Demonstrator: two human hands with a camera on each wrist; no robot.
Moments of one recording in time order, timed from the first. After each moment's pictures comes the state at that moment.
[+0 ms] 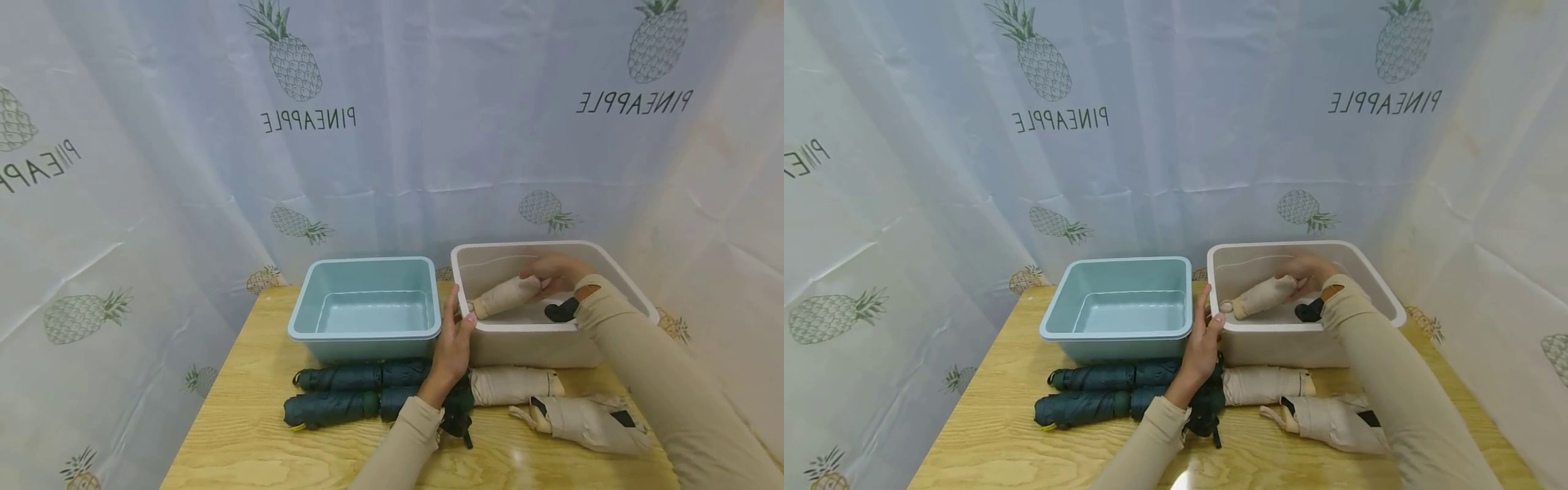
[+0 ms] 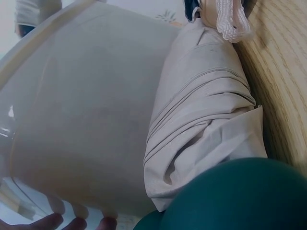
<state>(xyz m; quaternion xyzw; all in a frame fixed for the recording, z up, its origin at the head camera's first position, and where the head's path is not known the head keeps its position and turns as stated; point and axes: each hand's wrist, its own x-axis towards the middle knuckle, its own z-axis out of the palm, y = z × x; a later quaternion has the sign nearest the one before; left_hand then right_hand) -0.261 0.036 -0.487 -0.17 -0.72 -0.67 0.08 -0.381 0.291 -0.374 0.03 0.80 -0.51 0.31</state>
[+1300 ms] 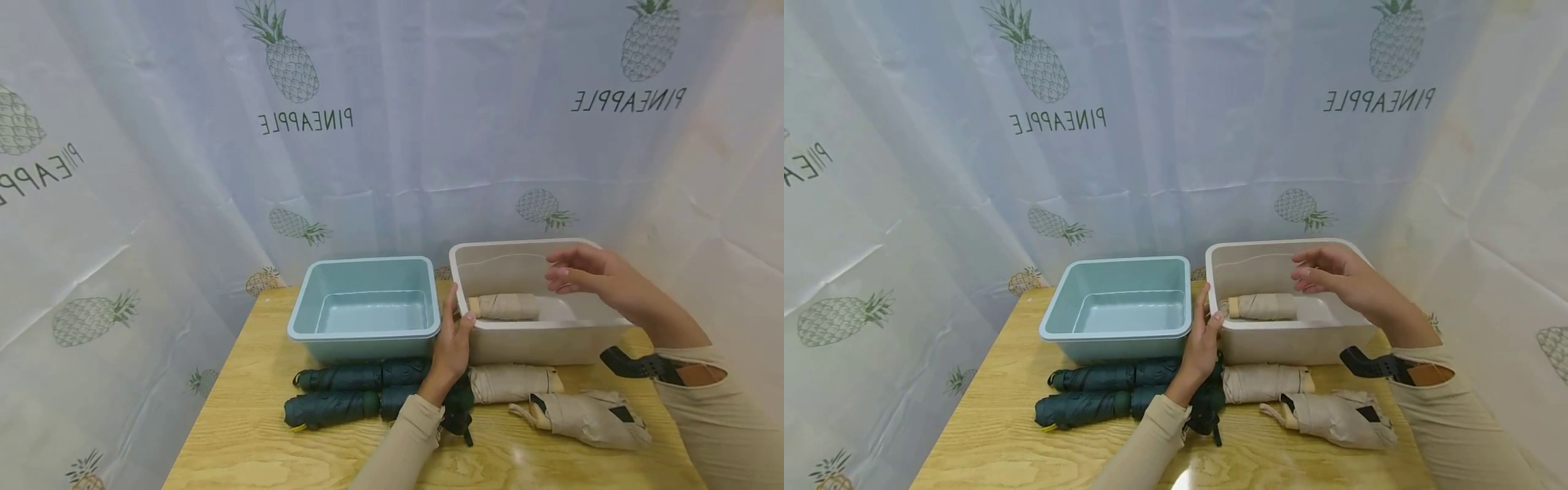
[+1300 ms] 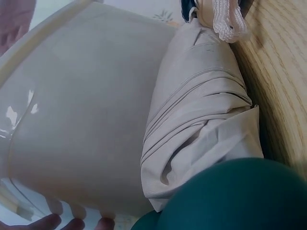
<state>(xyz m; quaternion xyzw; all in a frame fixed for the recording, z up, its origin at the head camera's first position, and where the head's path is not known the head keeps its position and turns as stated) -0.263 0.035 -0.490 -0.19 -0.70 -0.68 0.07 -0.253 0.311 -0.326 -0.26 0.83 -0.50 0.02</state>
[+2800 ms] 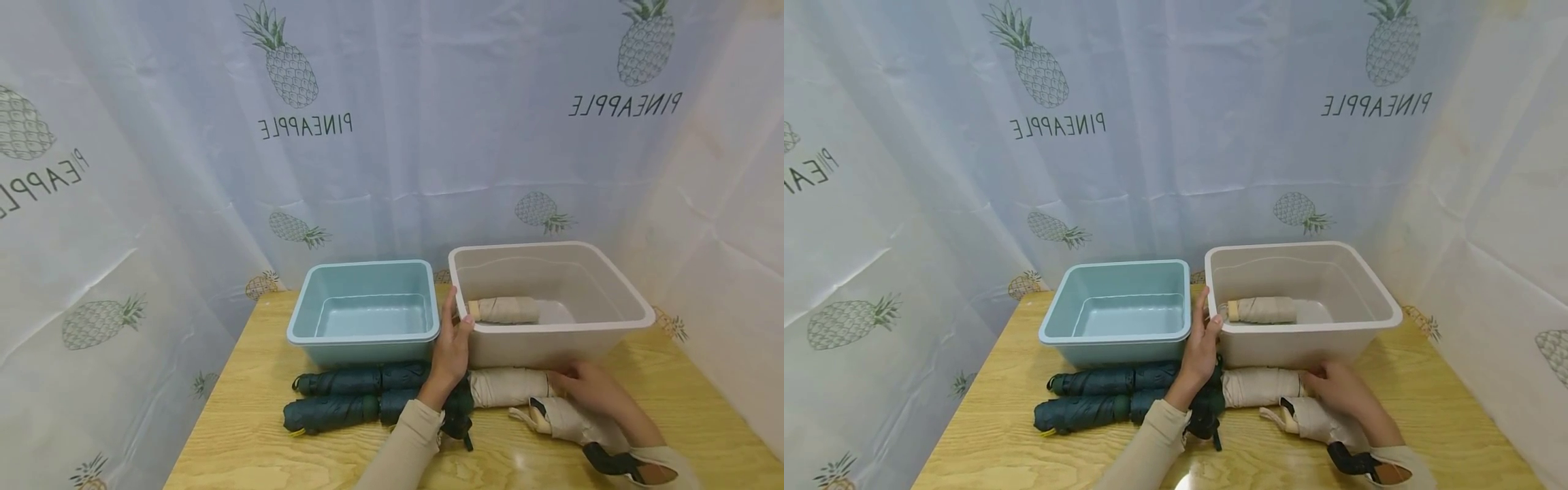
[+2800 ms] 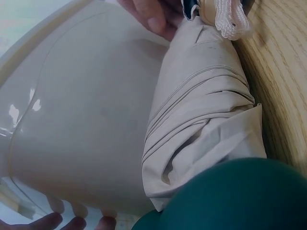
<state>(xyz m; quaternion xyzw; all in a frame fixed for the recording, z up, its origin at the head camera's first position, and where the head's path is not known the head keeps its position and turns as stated) -0.259 0.037 -0.491 -0.17 -0.73 -0.66 0.09 -0.198 0.308 -0.485 -0.07 0.95 -0.31 0.02</state>
